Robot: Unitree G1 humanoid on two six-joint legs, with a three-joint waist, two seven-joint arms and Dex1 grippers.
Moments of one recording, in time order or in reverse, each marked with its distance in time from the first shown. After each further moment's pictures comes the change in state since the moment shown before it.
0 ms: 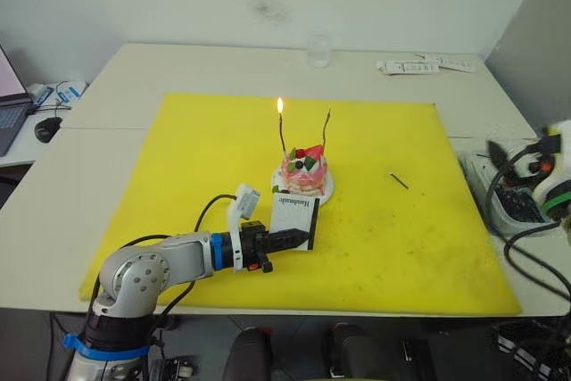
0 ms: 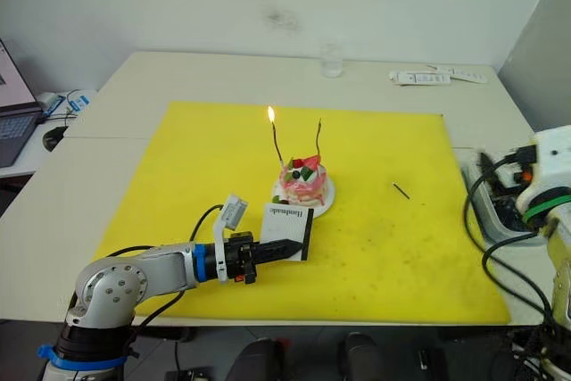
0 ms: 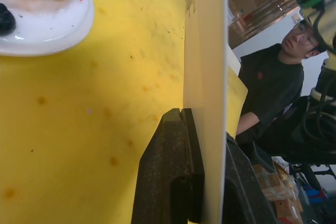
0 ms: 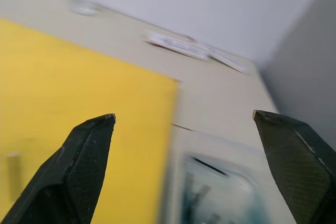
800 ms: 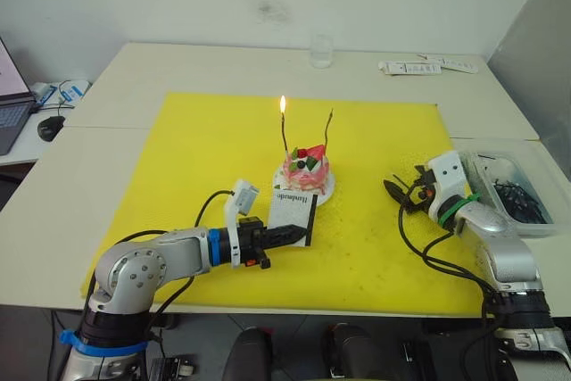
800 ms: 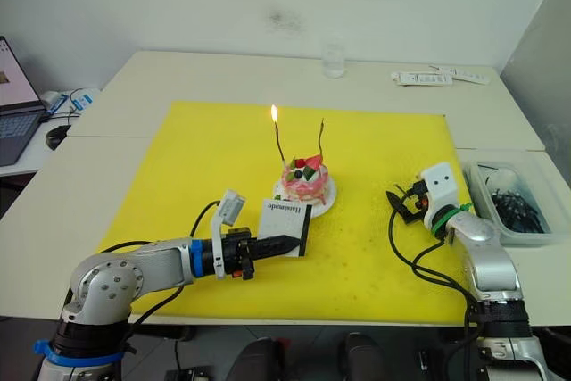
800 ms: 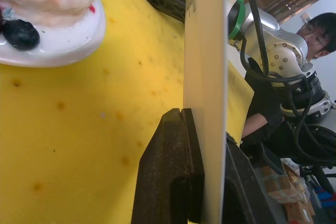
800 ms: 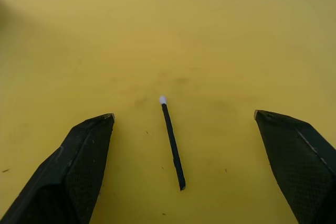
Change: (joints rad) left arm -0.021 0.016 0.020 -0.002 -0.003 0.008 0.013; right arm -0.199 0.176 0.335 0.581 -0.119 -0.281 -0.023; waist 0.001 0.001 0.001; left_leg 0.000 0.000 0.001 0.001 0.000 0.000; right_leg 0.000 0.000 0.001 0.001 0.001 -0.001
